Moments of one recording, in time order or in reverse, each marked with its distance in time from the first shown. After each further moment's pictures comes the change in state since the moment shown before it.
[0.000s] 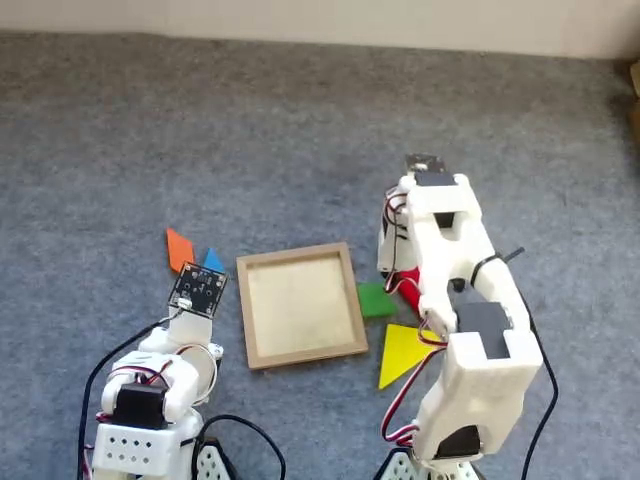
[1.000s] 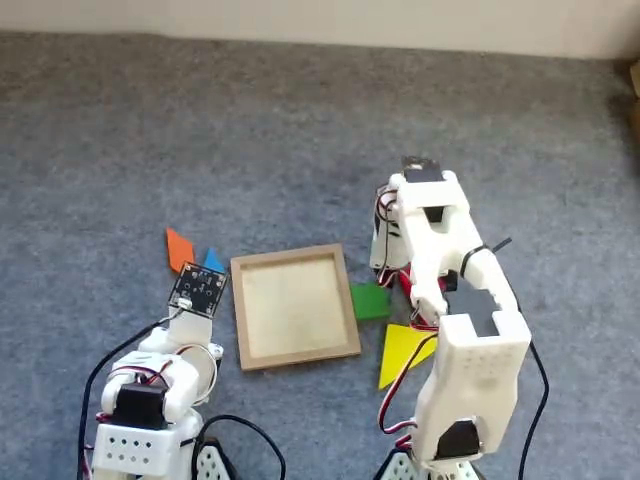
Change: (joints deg) left arm 0.0 0.0 0.0 0.0 0.0; right arm -1.4 6.5 -5.0 0.2 -5.5
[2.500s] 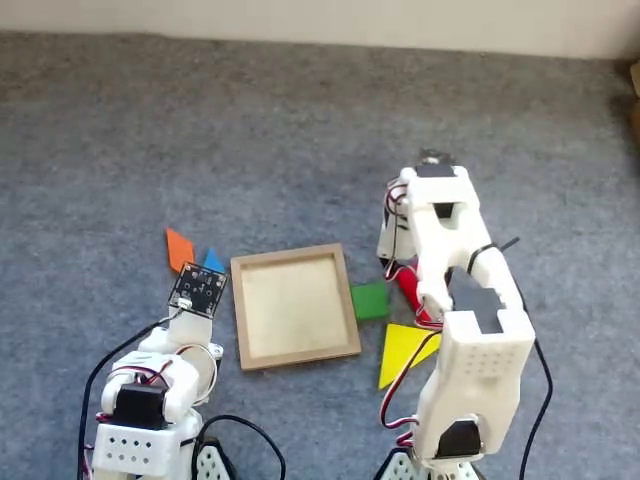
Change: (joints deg) left arm 0.0 0.0 0.0 0.0 0.0; right arm 2.9 0.2 -2.5 -0.4 -2.0
